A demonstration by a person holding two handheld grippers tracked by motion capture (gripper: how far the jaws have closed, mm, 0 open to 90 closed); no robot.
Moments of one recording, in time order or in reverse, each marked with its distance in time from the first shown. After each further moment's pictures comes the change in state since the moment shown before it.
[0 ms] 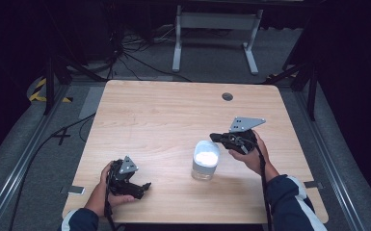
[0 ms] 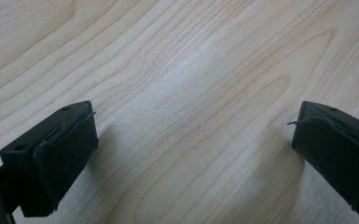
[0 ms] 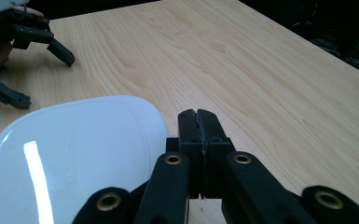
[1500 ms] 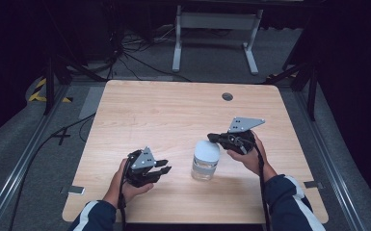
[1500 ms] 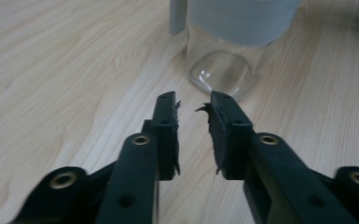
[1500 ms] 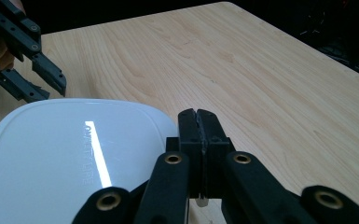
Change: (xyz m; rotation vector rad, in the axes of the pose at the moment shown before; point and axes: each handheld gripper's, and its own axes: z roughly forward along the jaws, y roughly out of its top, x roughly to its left) left arm -0.040 0.072 -0.009 -0.220 -0.168 0.177; right arm 0.003 0.001 0.003 -0.039 0.032 0.003
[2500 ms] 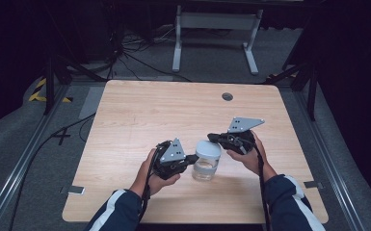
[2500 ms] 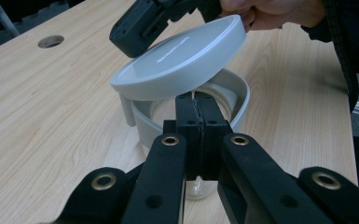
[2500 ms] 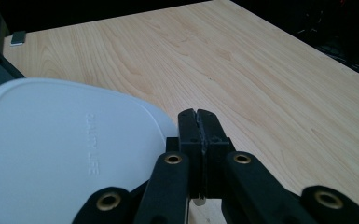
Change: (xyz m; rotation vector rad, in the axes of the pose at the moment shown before) left arm -0.025 0.065 0.029 -0.091 -0.077 0.084; right arm -0.001 -0.001 0.001 0.013 -0.011 -0.007
